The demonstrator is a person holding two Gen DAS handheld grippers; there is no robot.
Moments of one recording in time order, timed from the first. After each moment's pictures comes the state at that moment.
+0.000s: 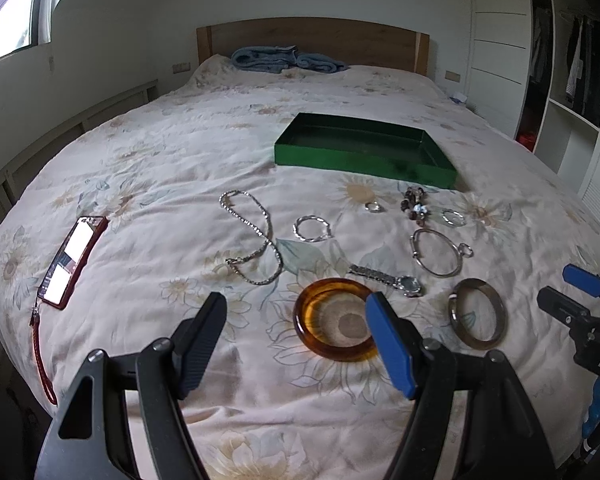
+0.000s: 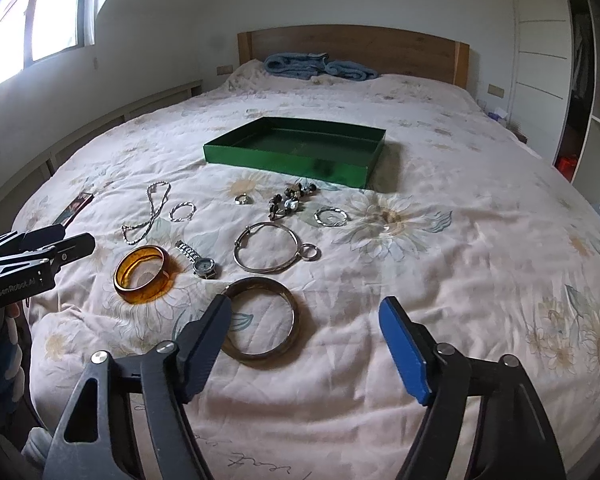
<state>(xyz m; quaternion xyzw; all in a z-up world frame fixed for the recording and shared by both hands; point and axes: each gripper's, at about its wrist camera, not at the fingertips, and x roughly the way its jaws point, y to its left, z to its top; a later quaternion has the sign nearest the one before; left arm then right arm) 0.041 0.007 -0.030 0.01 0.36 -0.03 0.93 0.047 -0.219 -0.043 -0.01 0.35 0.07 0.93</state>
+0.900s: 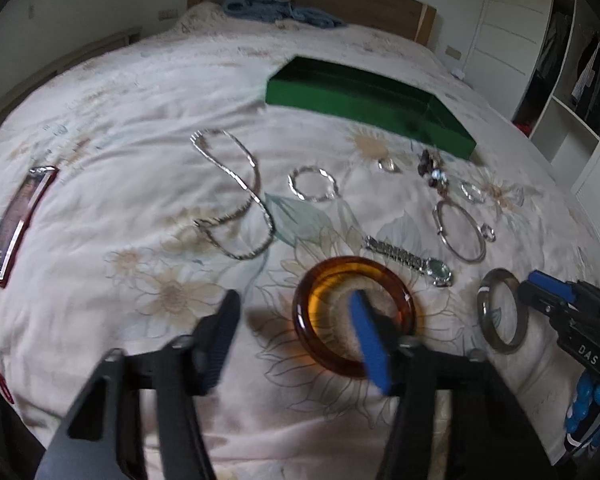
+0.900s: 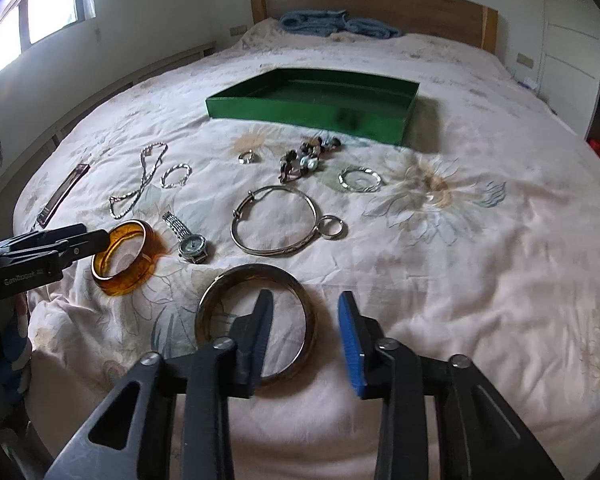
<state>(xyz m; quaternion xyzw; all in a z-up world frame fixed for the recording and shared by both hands) 0.094 0.015 -0.085 -0.03 0.45 -0.07 0.89 0.101 -0.210 -0.085 0.00 0.43 0.10 0.90</state>
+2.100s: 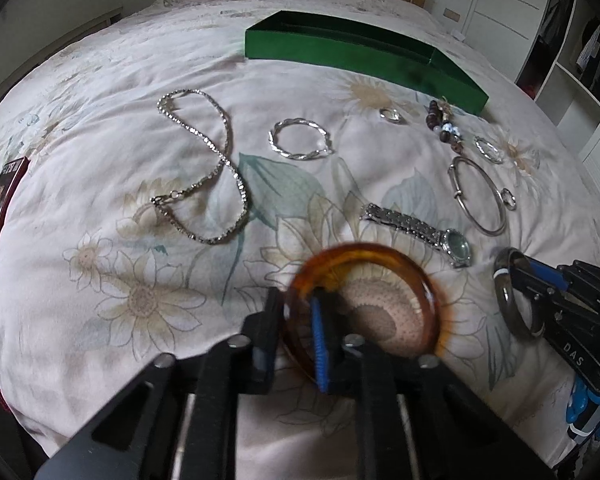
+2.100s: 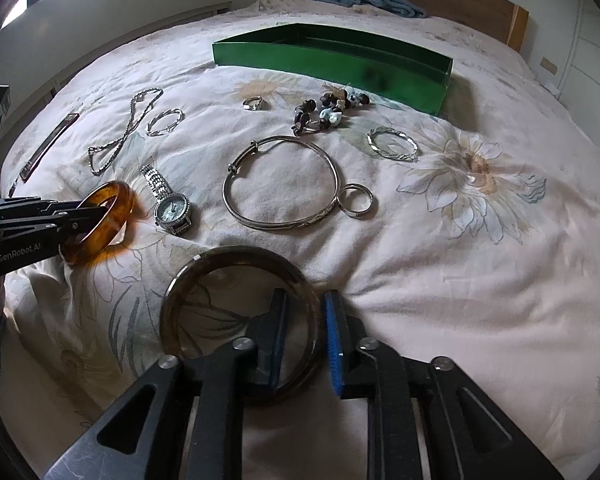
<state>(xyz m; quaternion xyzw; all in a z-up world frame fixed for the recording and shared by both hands) 0.113 0.000 -0.110 0.00 0.50 -0.08 0.87 0.125 -0.188 -0.120 -0.06 0.47 0.11 0.87</state>
